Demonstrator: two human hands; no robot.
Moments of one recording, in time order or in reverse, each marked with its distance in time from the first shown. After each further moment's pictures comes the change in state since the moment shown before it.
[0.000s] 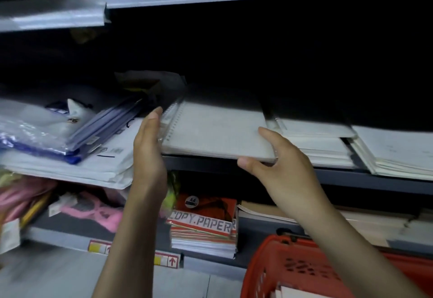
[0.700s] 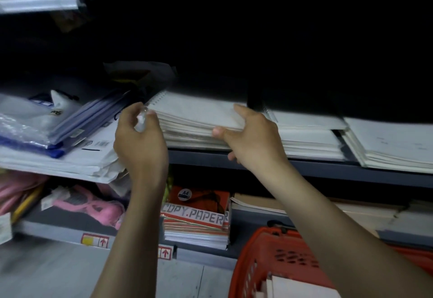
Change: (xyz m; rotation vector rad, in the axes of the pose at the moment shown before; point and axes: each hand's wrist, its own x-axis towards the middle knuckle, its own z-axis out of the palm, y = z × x) left_hand 0.008 -0.013 0.019 0.325 0.358 0.209; right_hand 0.048 -0.009 0.018 -0.040 0.032 0.039
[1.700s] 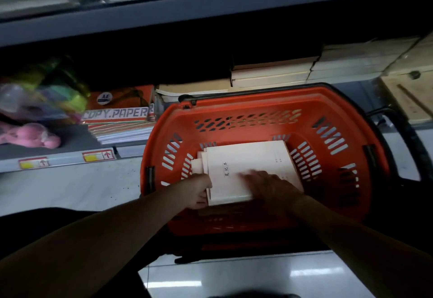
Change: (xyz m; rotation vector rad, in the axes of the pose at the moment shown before) left_hand -0.353 -0.134 0.008 0.688 -1.179 -1.381; right_hand -0.264 0.397 -0.060 -0.775 -0.976 0.040
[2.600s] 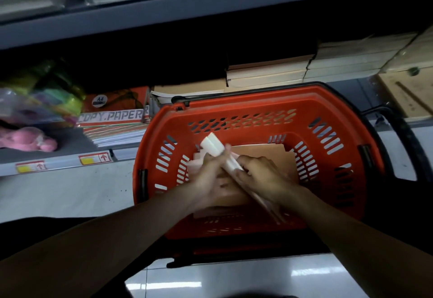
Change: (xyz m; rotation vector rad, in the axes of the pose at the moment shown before) left_hand -0.031 0.016 0.036 -0.410 -0.247 0.350; right_hand -0.010 -0.035 -0.077 0.447 0.423 0.067
